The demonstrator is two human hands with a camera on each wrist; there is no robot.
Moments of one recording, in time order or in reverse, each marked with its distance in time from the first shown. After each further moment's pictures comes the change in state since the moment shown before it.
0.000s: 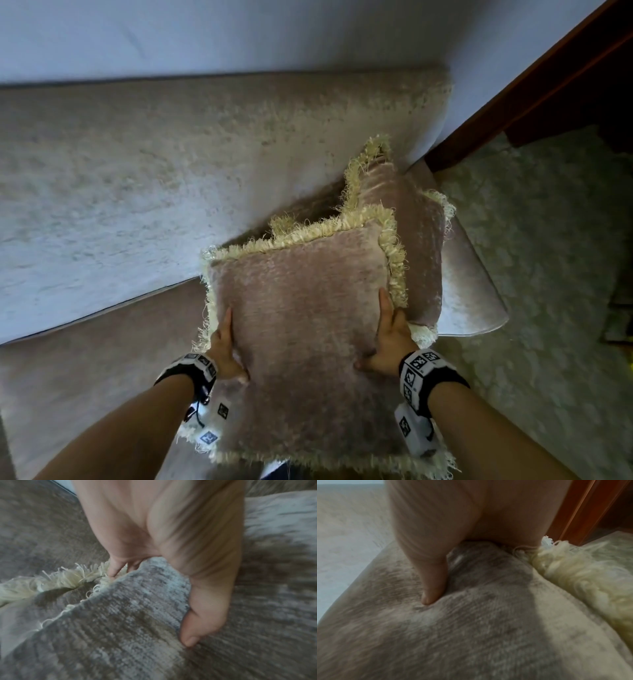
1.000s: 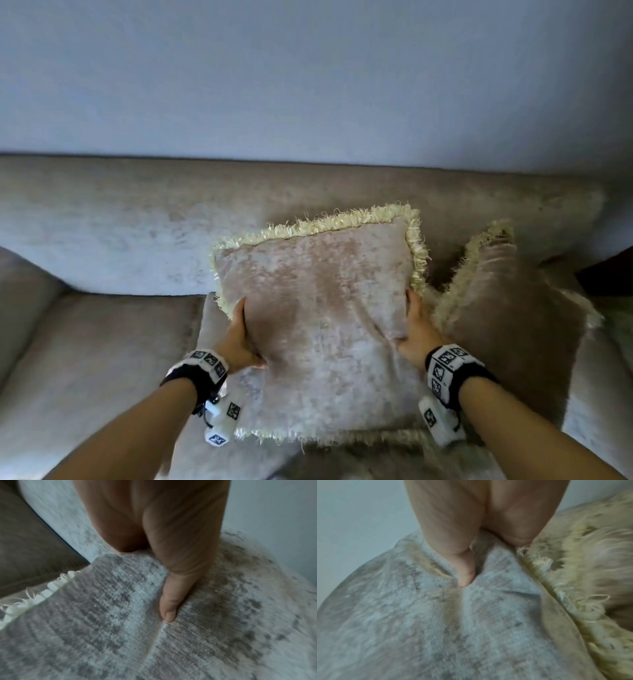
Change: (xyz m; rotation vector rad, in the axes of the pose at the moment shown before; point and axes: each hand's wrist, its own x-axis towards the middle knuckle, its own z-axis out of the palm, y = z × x) left_hand -0.271 -0.045 -0.056 -0.375 0.616 0.056; right_hand -0.066 -0.124 -0.018 0.115 0.075 -0.564
